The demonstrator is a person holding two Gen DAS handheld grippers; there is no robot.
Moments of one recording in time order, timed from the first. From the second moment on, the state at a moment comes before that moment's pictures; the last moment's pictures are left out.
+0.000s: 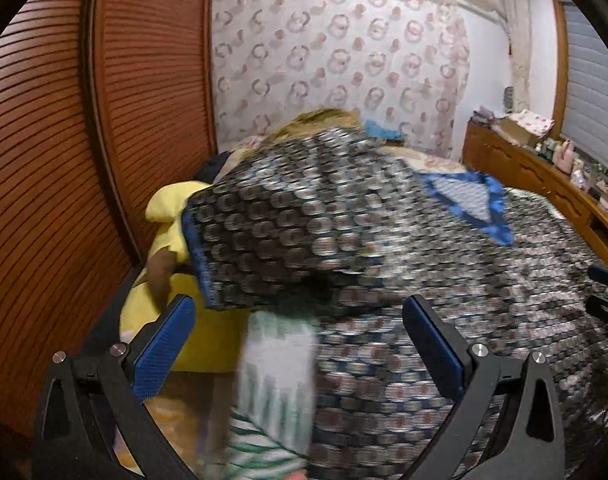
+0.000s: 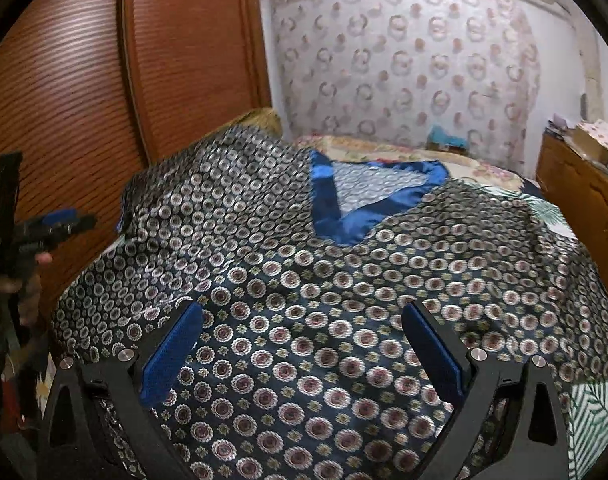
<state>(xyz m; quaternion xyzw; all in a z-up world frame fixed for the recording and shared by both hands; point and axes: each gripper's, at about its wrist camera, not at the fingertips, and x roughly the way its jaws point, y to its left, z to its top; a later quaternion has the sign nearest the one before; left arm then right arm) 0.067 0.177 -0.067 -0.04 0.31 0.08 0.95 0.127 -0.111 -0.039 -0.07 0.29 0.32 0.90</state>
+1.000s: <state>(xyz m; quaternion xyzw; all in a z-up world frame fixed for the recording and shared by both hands) 0.134 0.182 -0.033 0.08 0.31 0.07 0.94 0.158 -0.078 -0.068 -0.08 0.33 0.33 0.88</state>
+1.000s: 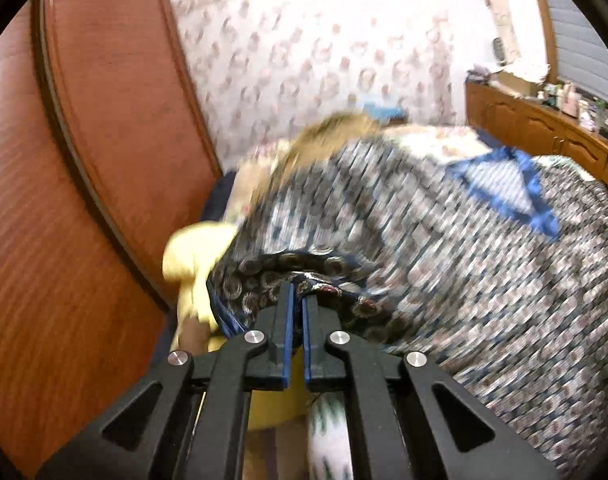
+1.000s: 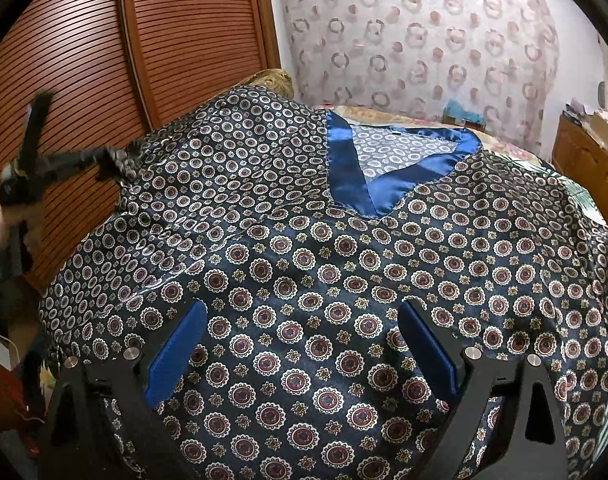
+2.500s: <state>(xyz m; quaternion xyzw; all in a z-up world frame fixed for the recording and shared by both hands) 0.148 0.194 -0.090 -0.08 0.40 0.00 0.91 0.154 -0.082 -0.067 -0.07 0.32 0.33 0.88</state>
